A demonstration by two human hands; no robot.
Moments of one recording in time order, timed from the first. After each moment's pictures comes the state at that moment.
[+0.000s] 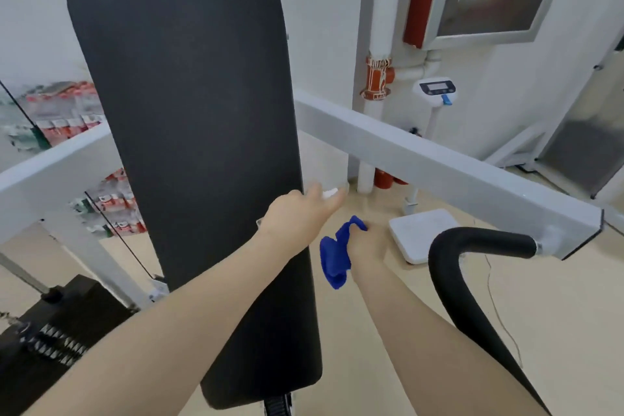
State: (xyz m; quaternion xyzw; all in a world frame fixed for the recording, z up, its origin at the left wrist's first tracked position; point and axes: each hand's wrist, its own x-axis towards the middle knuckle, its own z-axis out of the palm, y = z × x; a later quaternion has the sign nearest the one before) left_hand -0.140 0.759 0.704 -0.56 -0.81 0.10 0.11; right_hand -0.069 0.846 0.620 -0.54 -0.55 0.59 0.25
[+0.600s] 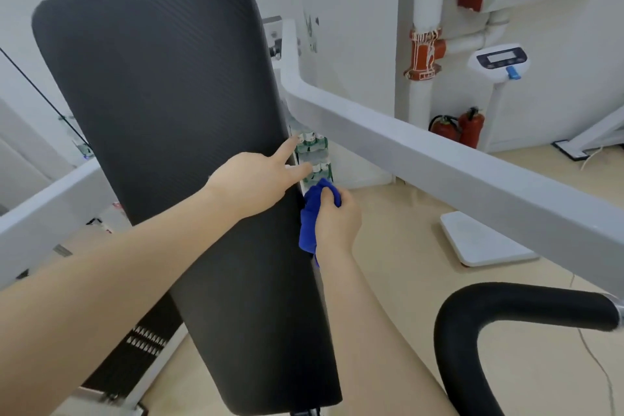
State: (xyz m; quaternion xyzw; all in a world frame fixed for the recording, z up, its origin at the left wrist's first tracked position) left_hand -0.216 0.795 0.753 -0.53 -0.78 0.29 0.13; right_hand -0.145 0.869 0.644 -0.39 -0.56 0.65 0.34
